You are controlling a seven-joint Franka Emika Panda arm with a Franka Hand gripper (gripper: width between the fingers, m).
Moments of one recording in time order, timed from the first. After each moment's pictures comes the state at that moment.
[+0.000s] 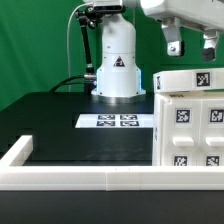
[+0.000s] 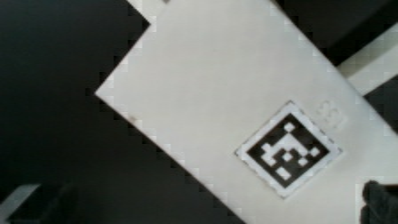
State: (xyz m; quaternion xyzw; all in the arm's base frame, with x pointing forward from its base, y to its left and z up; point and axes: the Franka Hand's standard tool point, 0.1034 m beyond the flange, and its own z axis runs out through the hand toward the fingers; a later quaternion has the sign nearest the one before) arm 0.627 0.075 0.192 0.90 0.43 0.09 0.05
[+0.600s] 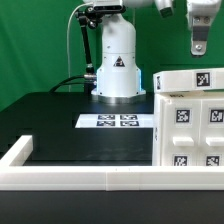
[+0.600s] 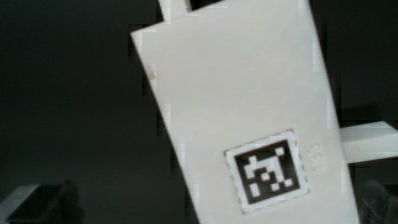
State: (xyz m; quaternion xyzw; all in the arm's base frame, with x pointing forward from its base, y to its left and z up) arm 0.624 0.078 0.193 0.76 0.64 0.03 0.07
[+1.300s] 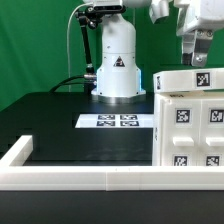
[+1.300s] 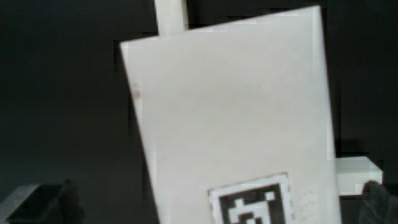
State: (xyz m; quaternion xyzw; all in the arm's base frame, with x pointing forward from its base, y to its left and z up) arm 0.619 0.073 0.176 0.74 0.67 0.00 0.07
